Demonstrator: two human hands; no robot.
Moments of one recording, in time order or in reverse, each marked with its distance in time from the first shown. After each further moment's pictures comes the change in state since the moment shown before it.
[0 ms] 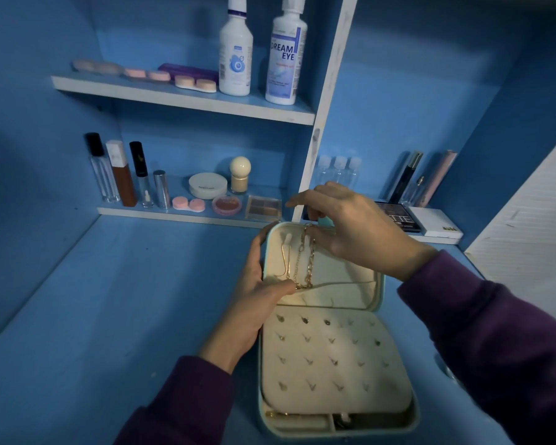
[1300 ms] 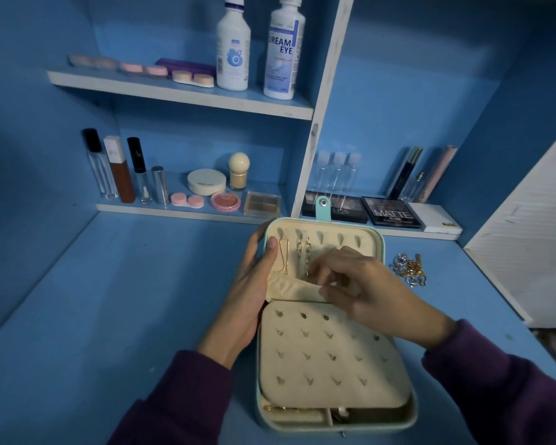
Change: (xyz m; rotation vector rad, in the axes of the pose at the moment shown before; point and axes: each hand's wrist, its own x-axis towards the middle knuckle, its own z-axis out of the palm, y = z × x) left_hand 0.001 0.003 0.002 -0.201 -0.022 -0.031; right_hand -0.071 -0.010 0.028 0.456 -0.106 0.169
